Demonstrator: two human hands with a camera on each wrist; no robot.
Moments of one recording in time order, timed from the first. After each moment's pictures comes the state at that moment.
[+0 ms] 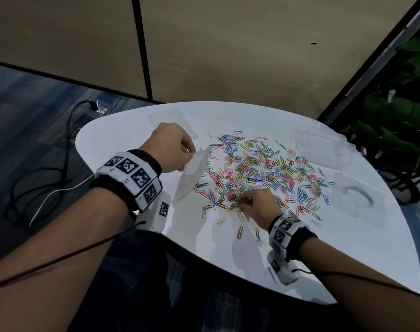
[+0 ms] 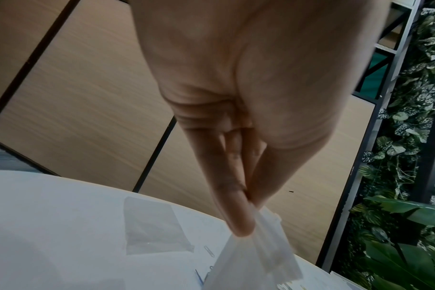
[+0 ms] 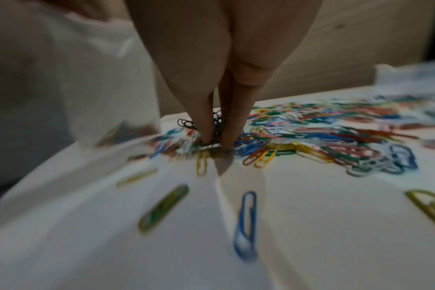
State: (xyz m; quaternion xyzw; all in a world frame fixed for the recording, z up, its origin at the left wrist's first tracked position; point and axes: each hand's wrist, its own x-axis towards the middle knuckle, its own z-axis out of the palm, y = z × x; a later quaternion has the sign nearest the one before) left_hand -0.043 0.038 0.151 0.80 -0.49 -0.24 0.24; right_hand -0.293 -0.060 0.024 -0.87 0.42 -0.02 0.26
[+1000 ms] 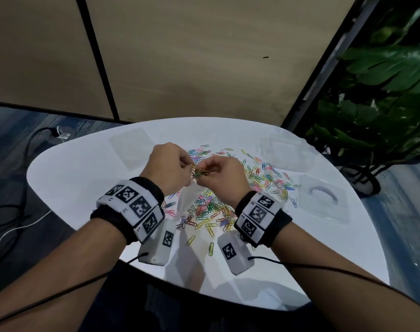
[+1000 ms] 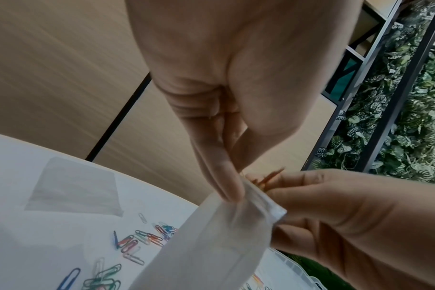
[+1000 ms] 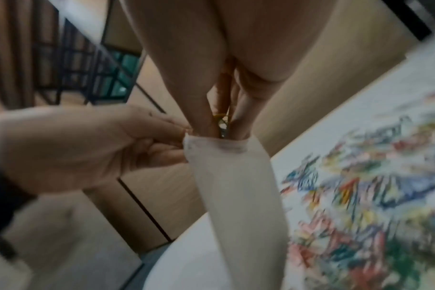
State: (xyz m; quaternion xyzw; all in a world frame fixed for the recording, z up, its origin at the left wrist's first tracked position) left_hand -0.113 -0.009 0.153 0.78 -0.49 -0.23 0.32; right_hand -0.252 -0.071 0.127 -0.72 0.45 -0.26 0.46
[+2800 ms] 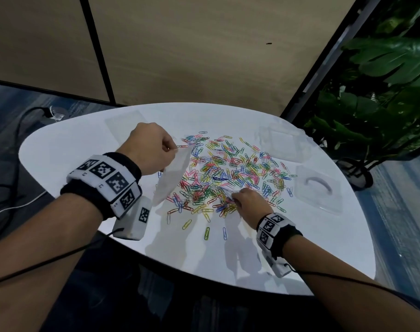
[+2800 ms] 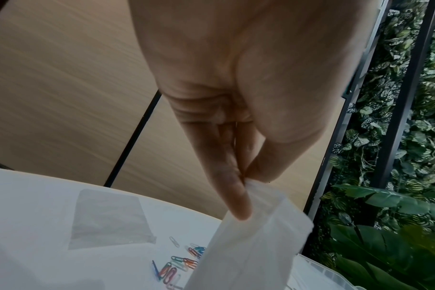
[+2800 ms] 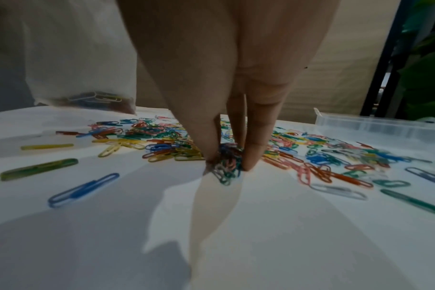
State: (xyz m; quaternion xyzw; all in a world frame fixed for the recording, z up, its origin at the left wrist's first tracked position) left_hand -0.085 0.004 0.158 0.79 -0.52 -0.20 0.25; right_hand -0.357 -0.097 0.002 -0.90 0.43 0.09 0.07
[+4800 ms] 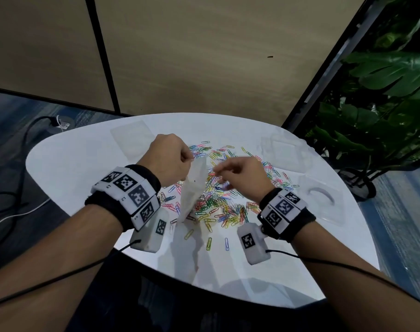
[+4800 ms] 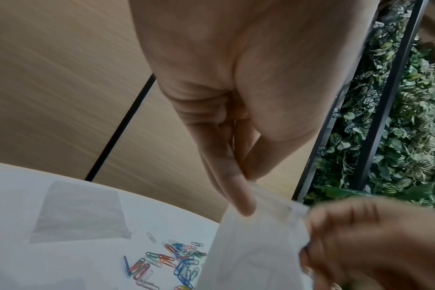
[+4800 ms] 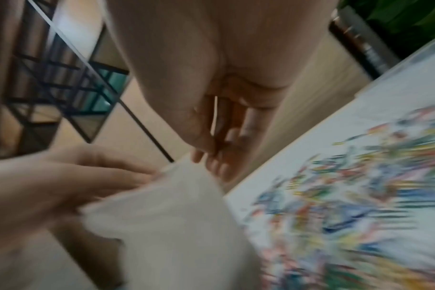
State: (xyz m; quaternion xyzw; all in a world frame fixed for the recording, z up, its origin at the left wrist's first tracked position) left_hand -0.106 -0.001 0.165 0.77 -0.54 -0.21 0.27; right_hand -0.292 -0.089 0.129 -0.74 0.44 -0.18 0.47
